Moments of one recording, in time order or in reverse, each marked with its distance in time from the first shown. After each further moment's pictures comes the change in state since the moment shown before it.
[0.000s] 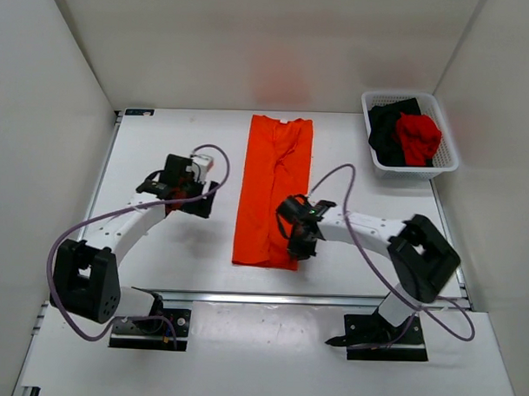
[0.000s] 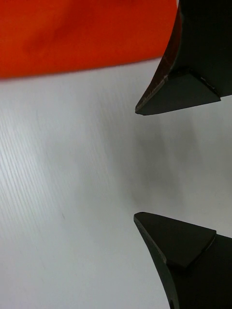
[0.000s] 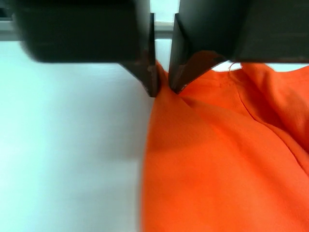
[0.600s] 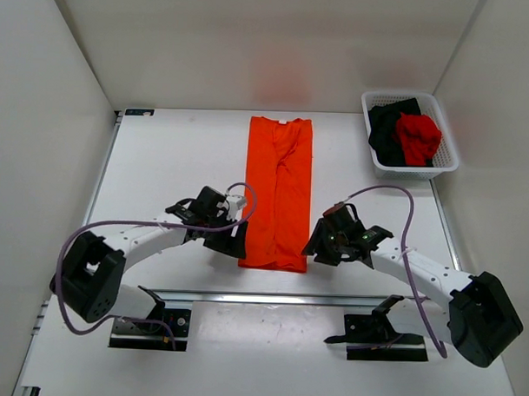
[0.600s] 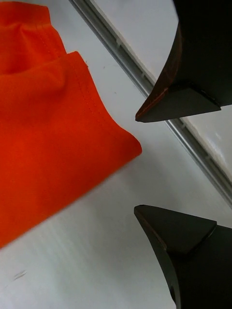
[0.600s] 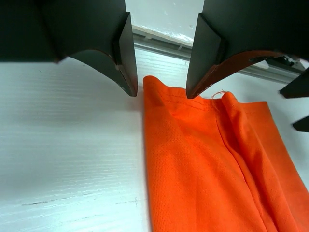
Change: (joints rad) left arm -0.354 -0.004 -0.173 0.055 0.300 -0.253; right arm -0.210 -0.559 -0.463 0.268 -0.149 -0.077
